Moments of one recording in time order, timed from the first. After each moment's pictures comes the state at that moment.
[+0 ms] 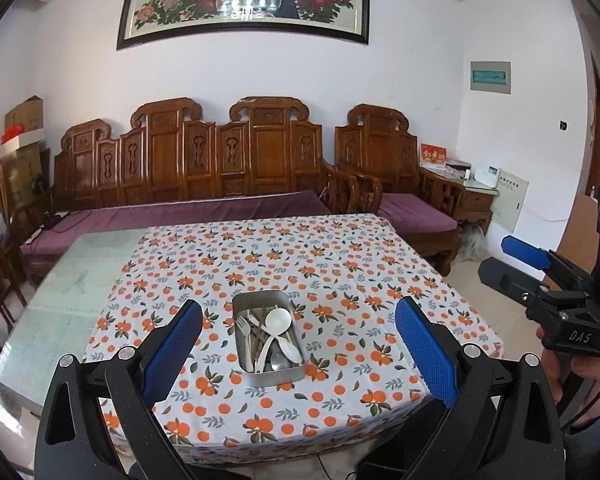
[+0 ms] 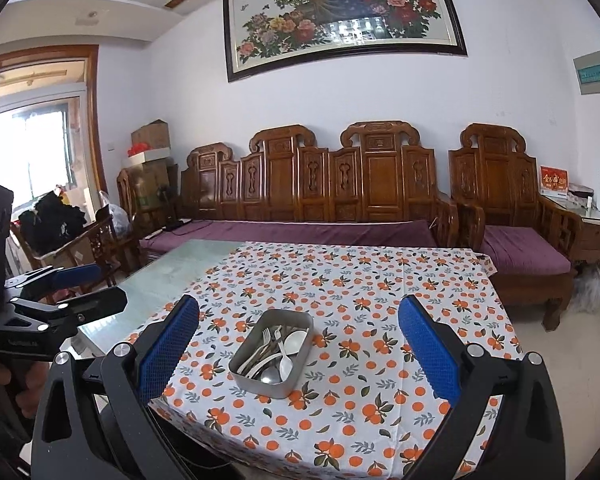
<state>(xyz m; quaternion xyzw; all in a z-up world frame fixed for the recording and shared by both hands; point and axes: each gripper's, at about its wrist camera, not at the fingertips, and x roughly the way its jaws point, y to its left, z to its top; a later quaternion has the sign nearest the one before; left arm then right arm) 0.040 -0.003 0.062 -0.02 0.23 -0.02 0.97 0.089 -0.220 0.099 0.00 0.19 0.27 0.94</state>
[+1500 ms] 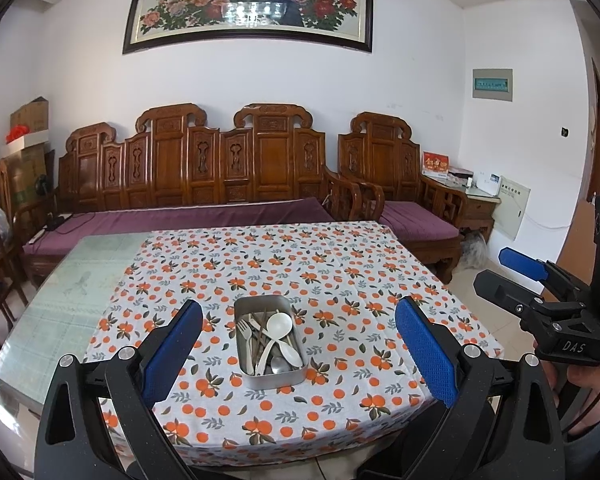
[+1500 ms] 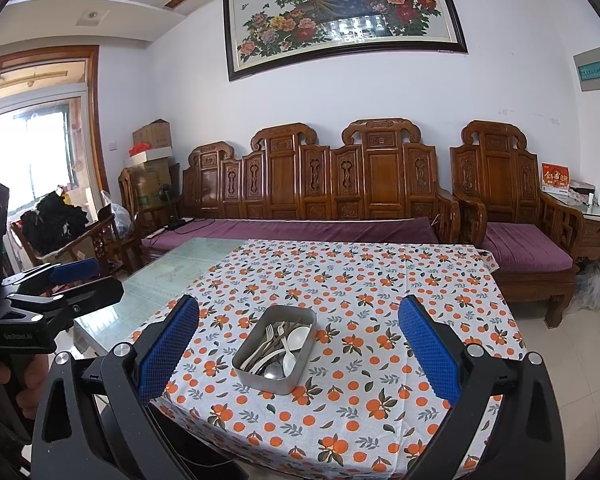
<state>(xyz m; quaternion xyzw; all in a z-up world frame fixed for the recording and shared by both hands) 0.033 -0.005 0.064 -0.02 0.22 -0.01 0.97 0.087 -0.220 0.099 0.00 0.19 0.28 0.94</state>
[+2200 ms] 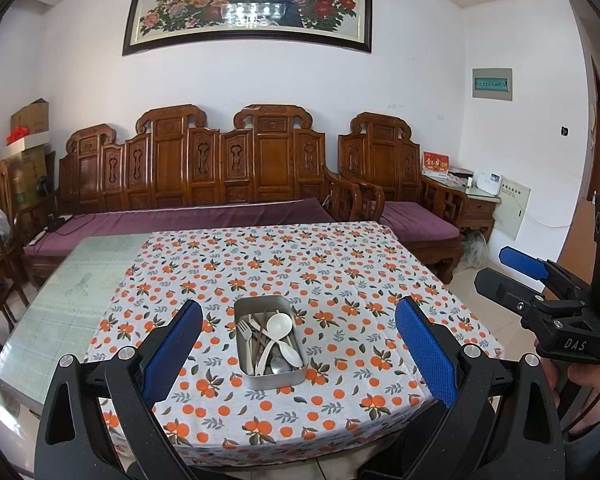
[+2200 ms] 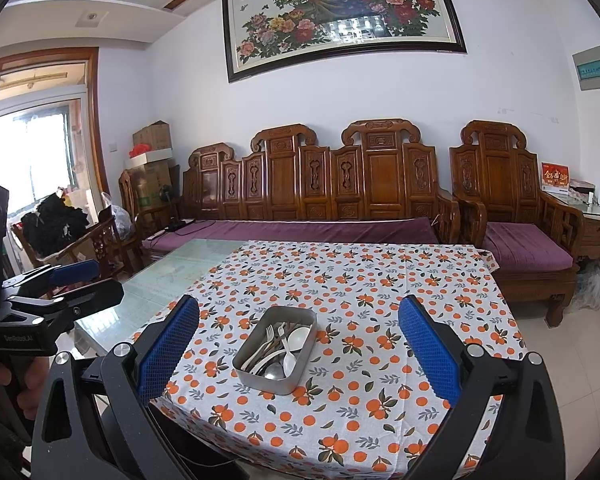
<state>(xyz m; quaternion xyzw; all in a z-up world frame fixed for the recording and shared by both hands) 0.032 -0.005 0.064 -0.02 0.22 -0.01 0.97 0.086 -0.220 0.097 0.00 0.19 0.28 0.94</state>
